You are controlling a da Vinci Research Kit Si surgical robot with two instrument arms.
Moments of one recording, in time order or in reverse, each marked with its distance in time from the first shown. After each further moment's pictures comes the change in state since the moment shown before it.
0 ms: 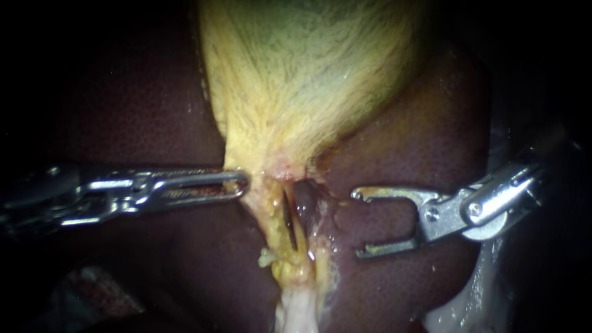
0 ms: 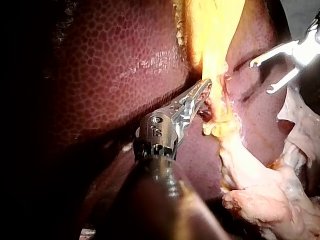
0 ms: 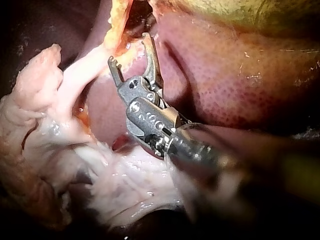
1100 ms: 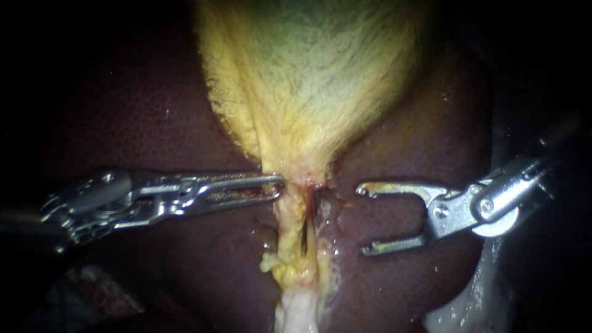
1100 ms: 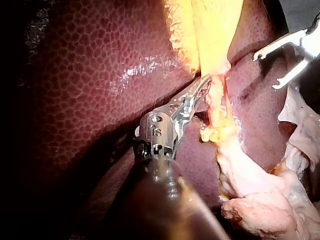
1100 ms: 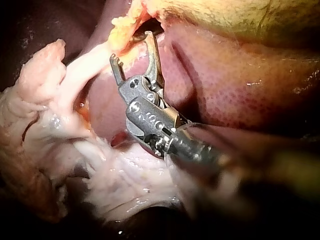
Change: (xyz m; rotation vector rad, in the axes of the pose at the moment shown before) right arm 0.001 0.001 -0.002 -0.006 0.025 -0.021; left arm 0.004 0.000 0.006 0.024 0.055 0.021
